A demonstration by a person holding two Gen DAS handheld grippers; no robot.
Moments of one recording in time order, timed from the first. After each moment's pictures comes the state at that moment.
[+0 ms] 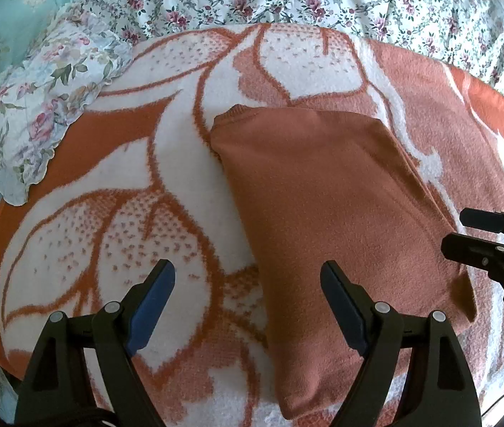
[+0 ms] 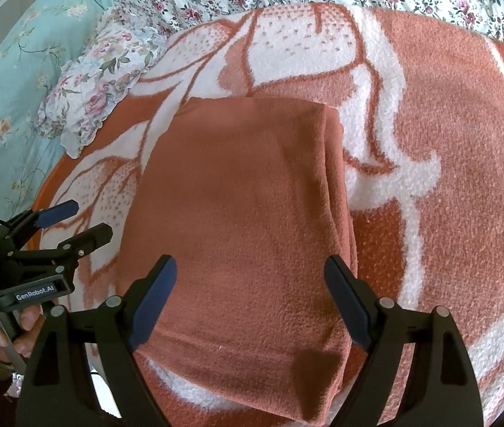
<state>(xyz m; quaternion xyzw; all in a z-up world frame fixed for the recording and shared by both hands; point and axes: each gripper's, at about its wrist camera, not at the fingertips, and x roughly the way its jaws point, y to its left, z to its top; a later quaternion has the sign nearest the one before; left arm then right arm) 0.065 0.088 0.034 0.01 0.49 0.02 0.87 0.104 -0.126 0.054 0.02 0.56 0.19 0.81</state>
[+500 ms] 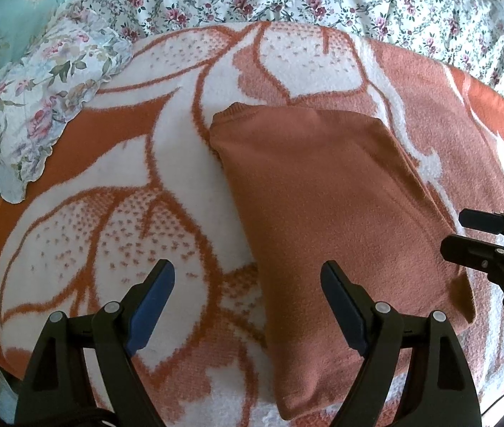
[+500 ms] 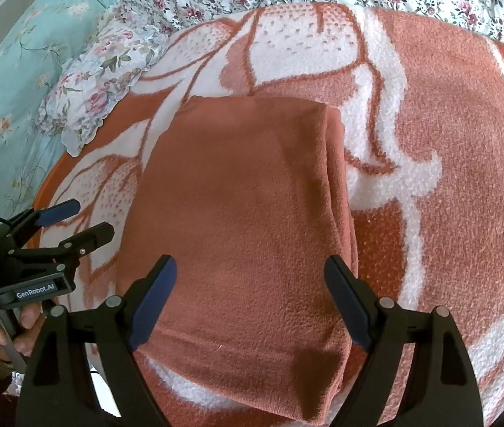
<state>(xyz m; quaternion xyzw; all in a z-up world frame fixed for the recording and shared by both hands) 0.066 0.088 0.033 0.00 0.49 0.02 0.87 0.101 -0.124 0.054 0.02 0.56 0.19 0.81</state>
